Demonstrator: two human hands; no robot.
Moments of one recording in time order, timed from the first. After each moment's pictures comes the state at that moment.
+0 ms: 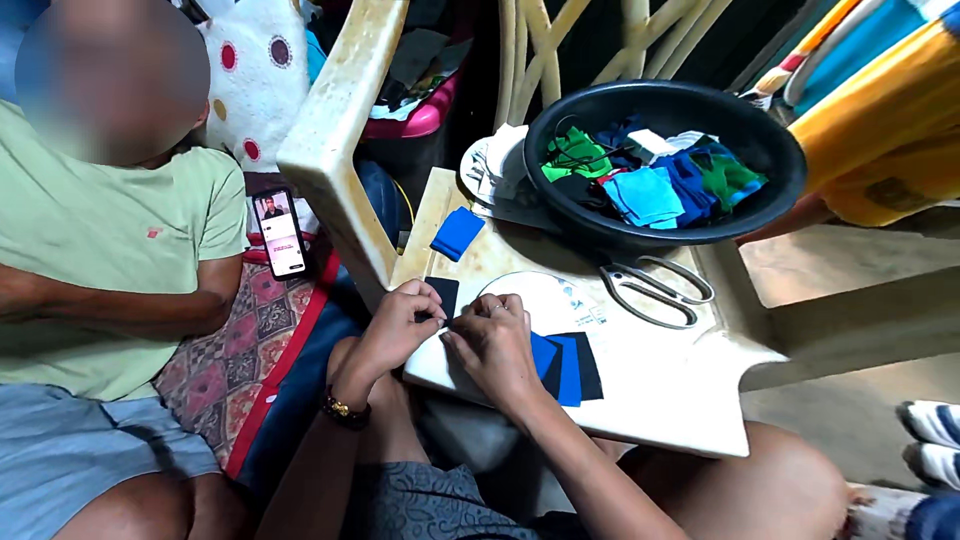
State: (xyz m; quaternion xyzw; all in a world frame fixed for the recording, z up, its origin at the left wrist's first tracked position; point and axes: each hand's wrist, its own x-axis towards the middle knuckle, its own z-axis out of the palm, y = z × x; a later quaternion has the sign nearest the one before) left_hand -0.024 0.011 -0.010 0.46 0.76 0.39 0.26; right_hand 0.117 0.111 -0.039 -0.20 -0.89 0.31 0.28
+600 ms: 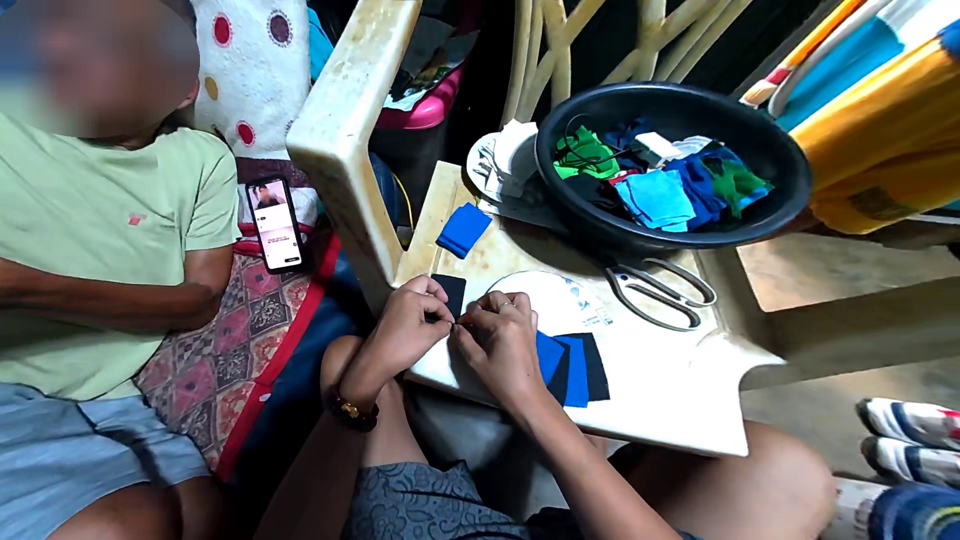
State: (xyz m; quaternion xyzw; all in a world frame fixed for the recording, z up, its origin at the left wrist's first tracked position) left_hand -0.022 0.012 -0.010 0.47 0.76 0.38 0.24; right_hand 0.110 0.106 -0.043 -0.23 -0.88 0.31 0.29
